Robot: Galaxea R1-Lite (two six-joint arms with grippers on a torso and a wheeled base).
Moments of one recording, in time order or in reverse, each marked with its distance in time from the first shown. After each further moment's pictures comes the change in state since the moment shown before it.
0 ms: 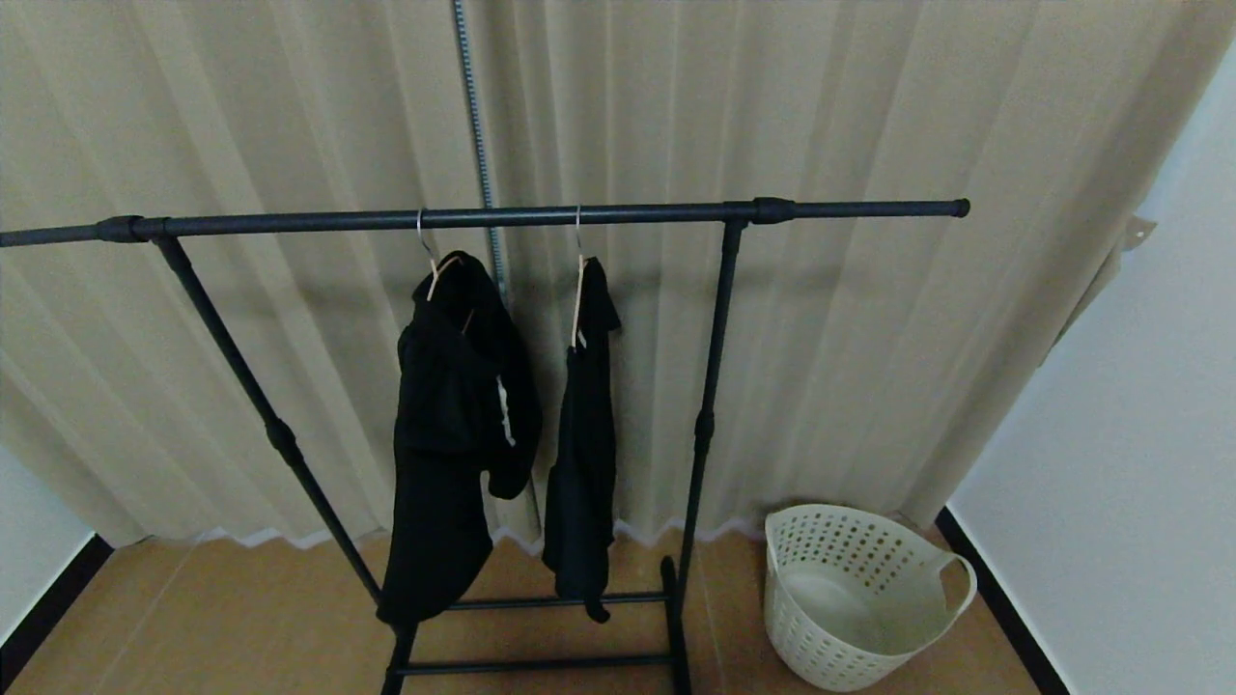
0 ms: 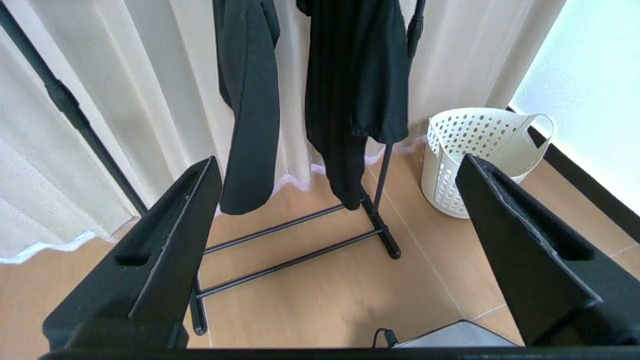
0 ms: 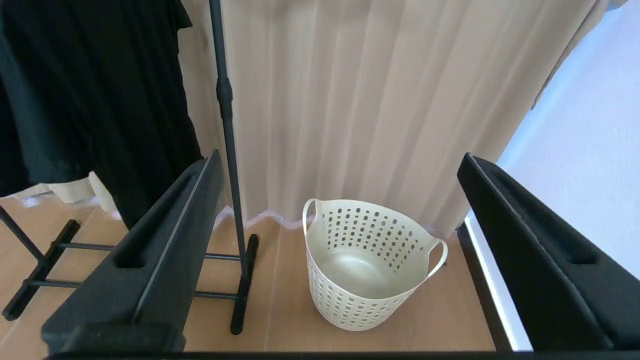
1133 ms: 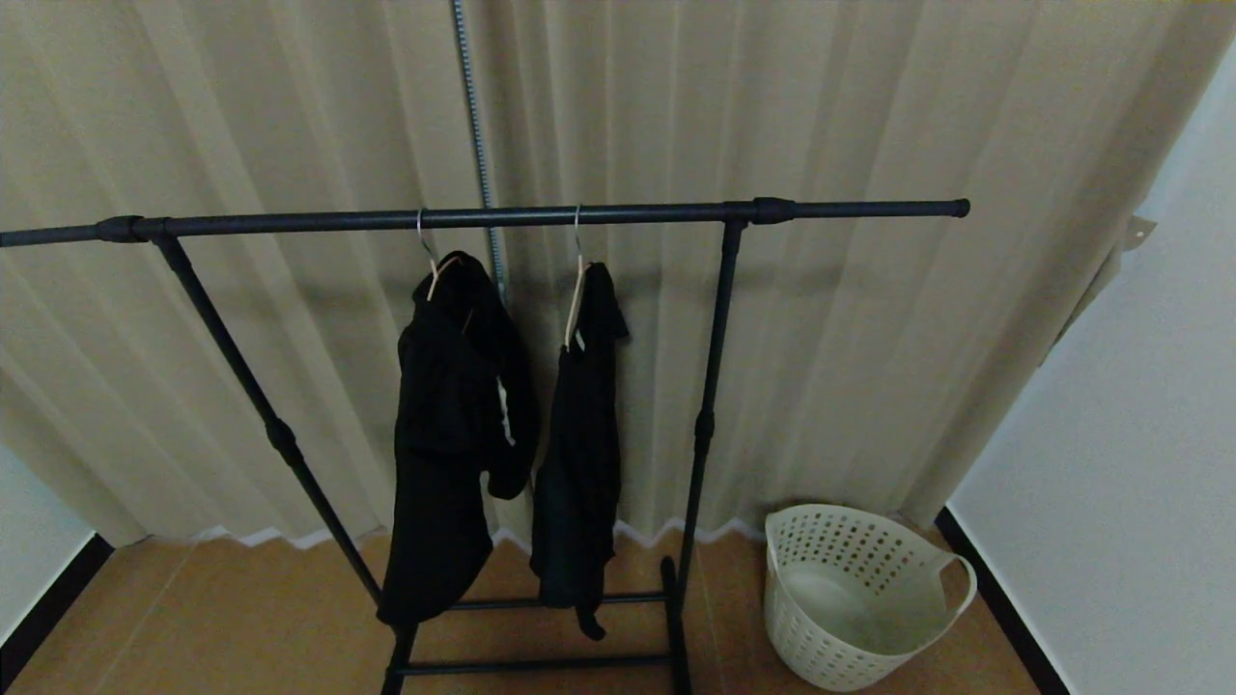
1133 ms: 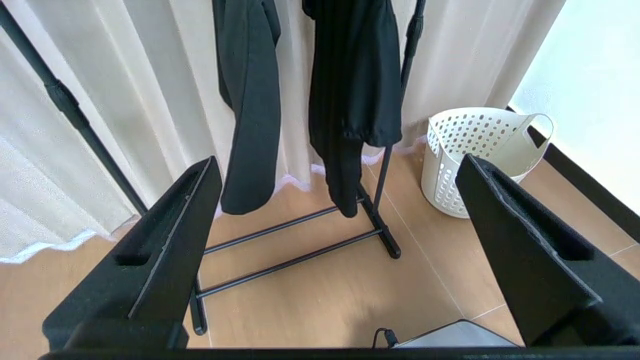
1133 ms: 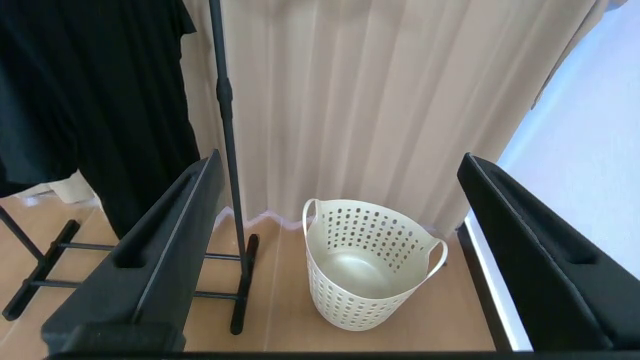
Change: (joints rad) left arm 0.000 0.000 0.000 0.000 0.000 0.000; right arm 0.000 0.000 0.000 0.000 0.000 0.000
